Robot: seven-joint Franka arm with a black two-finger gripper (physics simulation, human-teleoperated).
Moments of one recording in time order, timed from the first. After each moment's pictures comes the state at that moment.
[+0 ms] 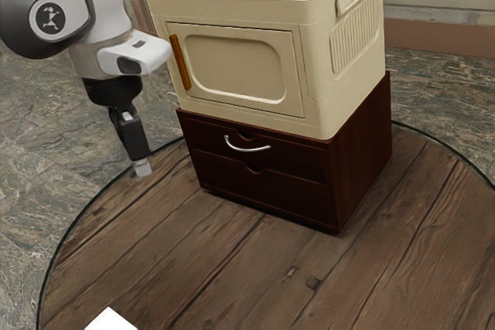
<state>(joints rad) -0.08 -0.13 0.15 -1.58 0.06 1.40 0.53</state>
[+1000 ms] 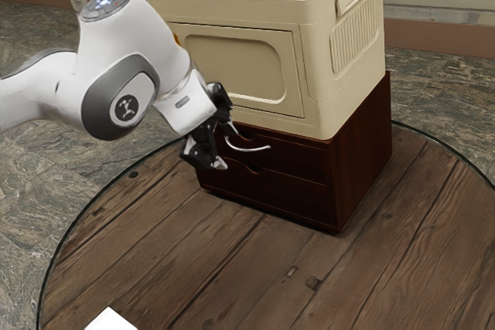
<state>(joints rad) -0.11 -0.10 0.12 -1.87 0.04 2.17 1.29</state>
